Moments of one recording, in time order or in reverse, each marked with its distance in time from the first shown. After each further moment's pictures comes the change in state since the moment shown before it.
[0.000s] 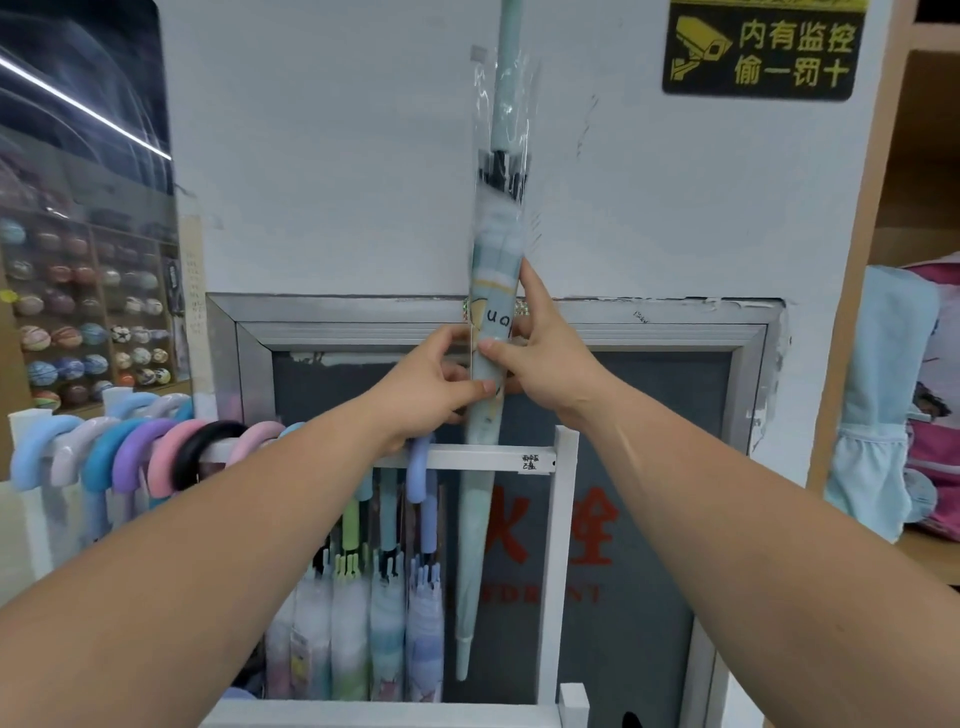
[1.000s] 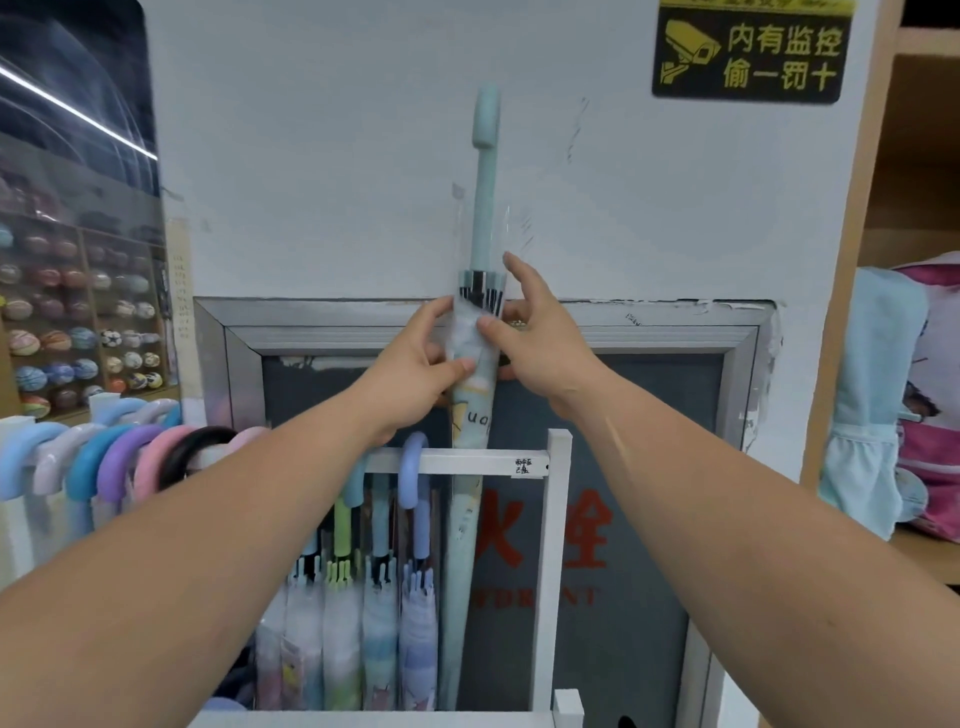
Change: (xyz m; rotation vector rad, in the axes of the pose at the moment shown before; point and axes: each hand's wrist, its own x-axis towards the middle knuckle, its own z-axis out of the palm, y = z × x) left_hand 0.009 0.003 -0.006 -0.089 0.053 0.109; right_hand 0.012 -0.004 0.000 -0.067 0.137 0.010
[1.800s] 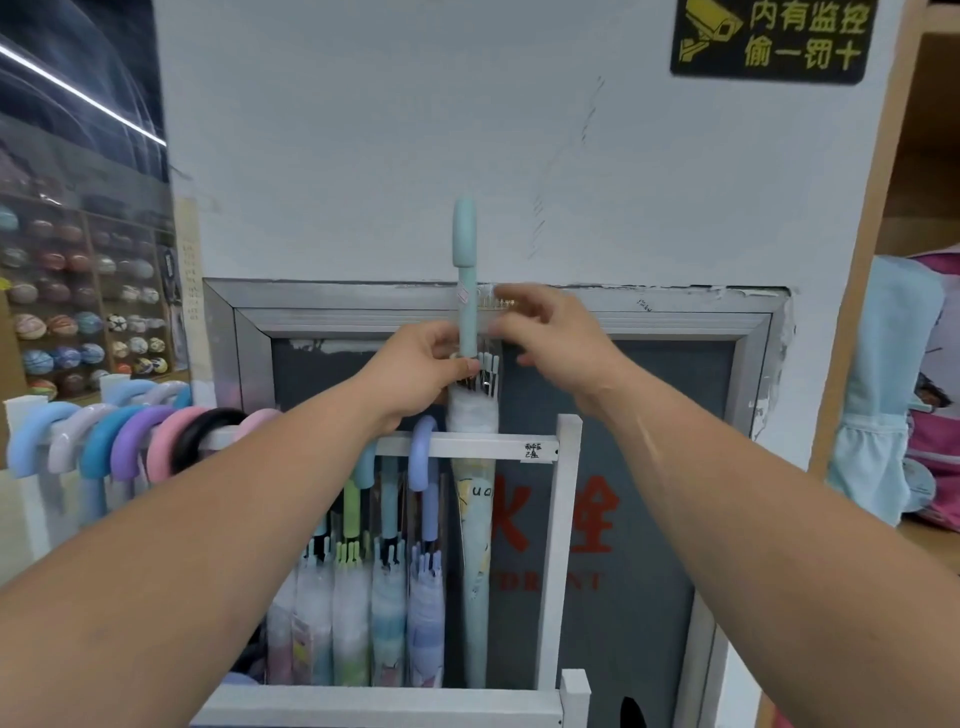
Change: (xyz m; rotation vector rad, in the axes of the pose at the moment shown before) left_hand -0.005 -0.006 -0.004 0.110 0.032 -0.053; right_hand -0.016 -0.007 -0.012 -0.063 -0.076 0.042
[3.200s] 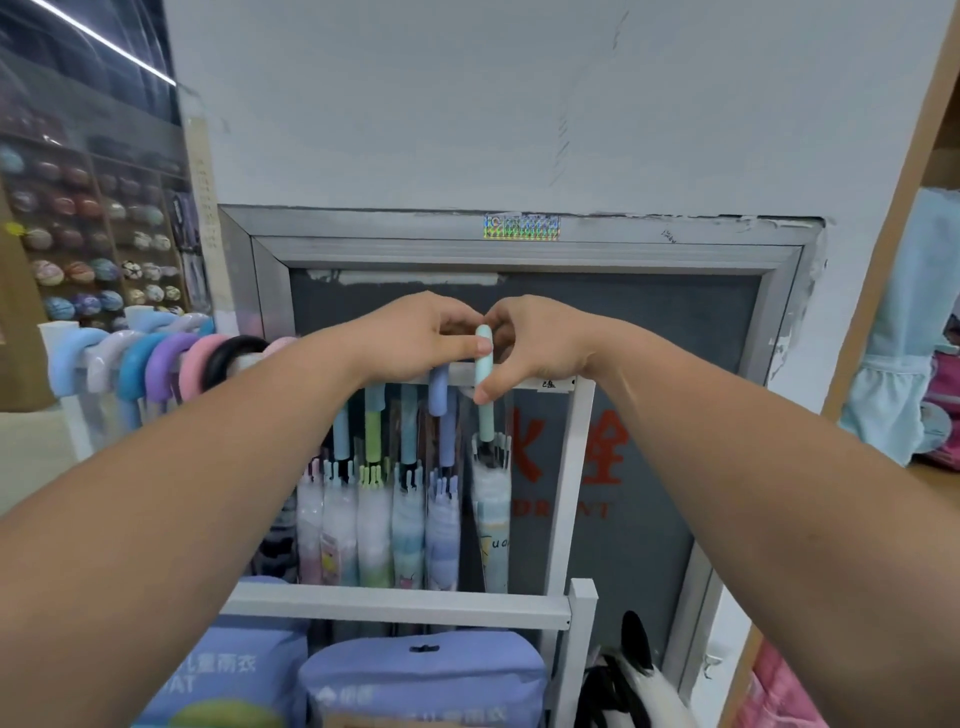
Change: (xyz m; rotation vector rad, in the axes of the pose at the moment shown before) left_hand -0.042 0.007 -0.021 0.519 -0.297 0.006; right_hand -0.017 0.019 0.023 -0.492 -0.549 0.069
